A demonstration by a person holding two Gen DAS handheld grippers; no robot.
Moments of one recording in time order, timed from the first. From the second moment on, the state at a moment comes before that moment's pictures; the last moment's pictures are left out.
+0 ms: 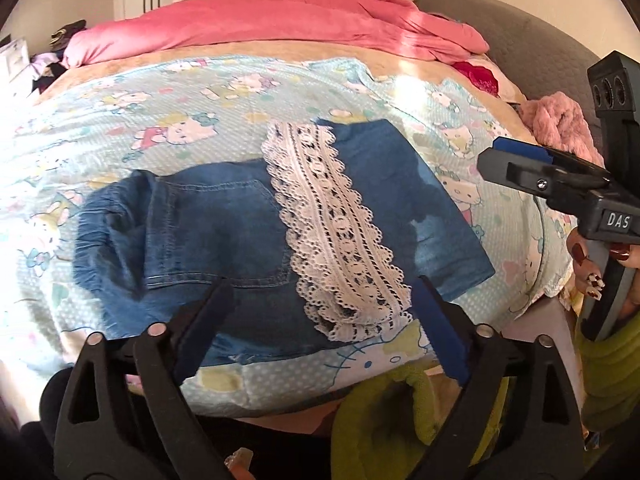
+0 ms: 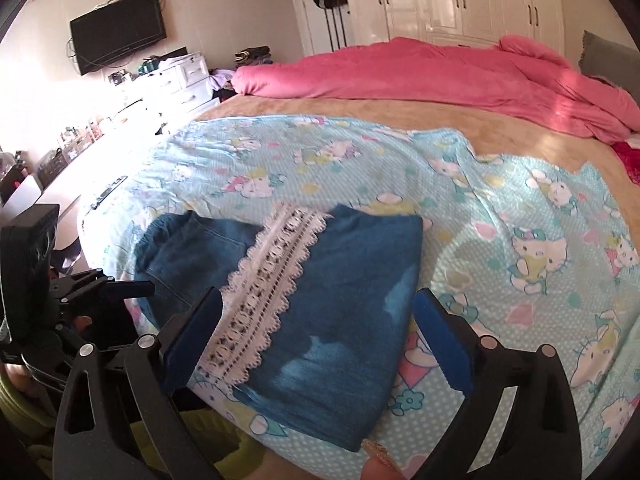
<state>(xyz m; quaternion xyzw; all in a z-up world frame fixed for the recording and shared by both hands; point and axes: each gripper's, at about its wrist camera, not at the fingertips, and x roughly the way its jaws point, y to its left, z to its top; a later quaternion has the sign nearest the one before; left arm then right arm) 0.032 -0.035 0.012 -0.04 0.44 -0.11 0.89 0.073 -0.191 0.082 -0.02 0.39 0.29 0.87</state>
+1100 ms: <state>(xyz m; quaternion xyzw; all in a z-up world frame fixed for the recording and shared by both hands) 0.003 0.108 0.014 -0.19 0.43 0.02 0.88 0.109 -0.048 0.098 -0.07 0.41 0.40 0.82</state>
